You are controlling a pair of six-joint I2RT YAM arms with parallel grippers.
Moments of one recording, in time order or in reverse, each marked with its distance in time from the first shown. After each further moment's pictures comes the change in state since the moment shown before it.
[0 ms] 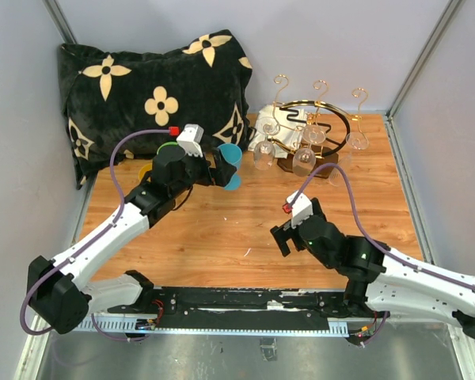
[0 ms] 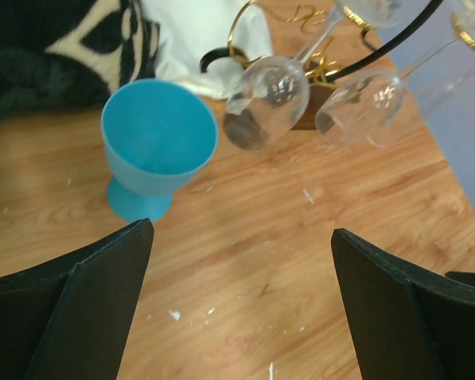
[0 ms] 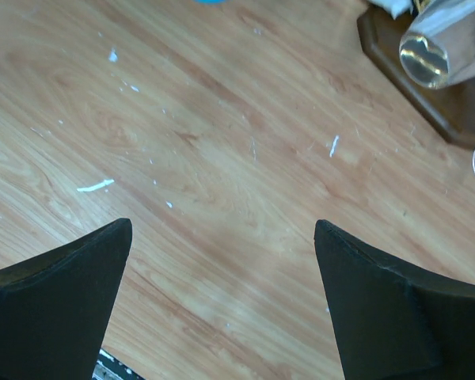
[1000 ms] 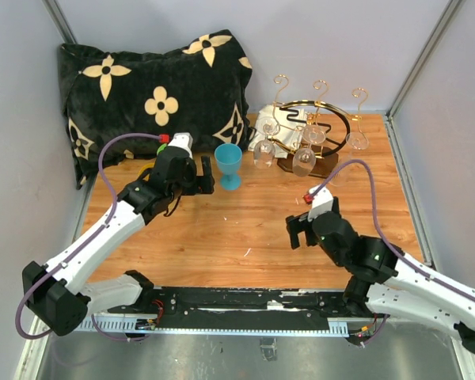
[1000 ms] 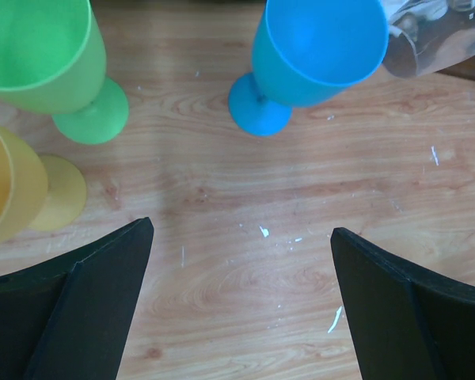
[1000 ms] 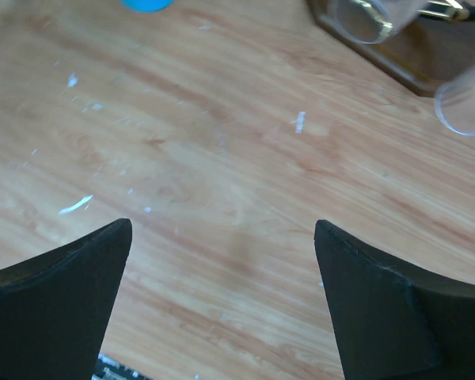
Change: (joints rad) left arm 0.000 -0.001 0.118 -0.530 -0.266 -0.046; right arm -0.051 -0.032 0.018 -0.121 0.044 0.150
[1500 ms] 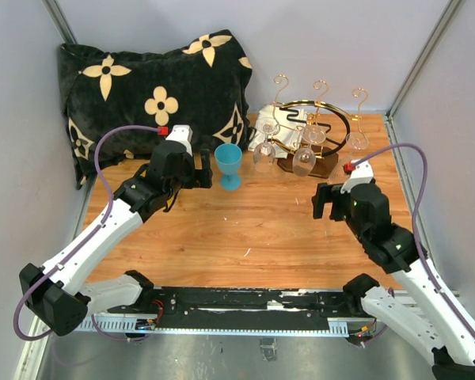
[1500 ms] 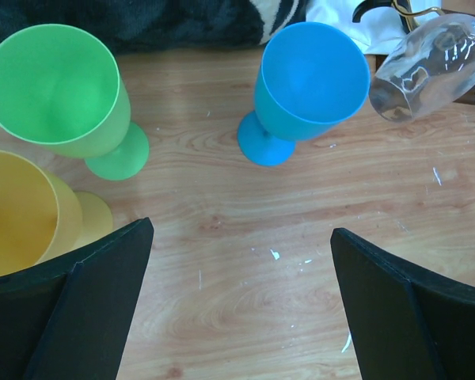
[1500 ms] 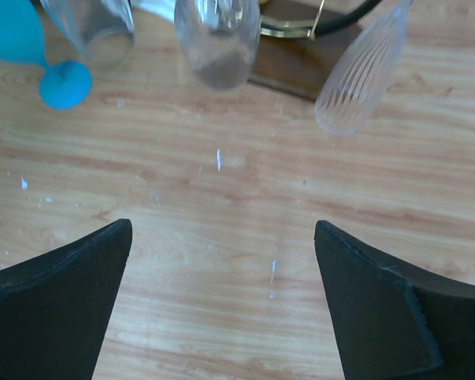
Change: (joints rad) left arm 0.000 -0.012 0.066 0.014 -0.046 0.096; right arm -0.540 -0.054 0.098 -0.041 -0.256 -0.035
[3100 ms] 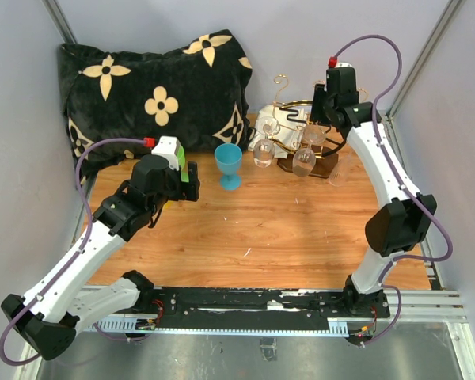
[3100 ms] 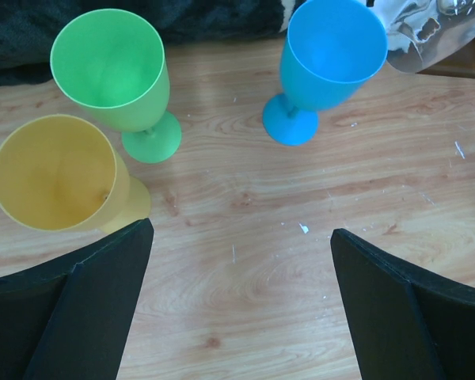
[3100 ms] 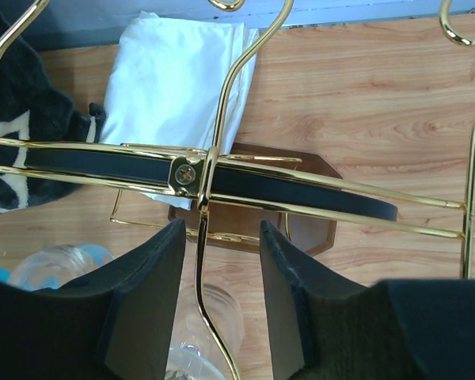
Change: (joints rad) left arm 0.000 -0.192 -0.073 -0.082 -0.018 0.085; right arm -0.317 1.102 1.081 -0.077 -0.116 -0.009
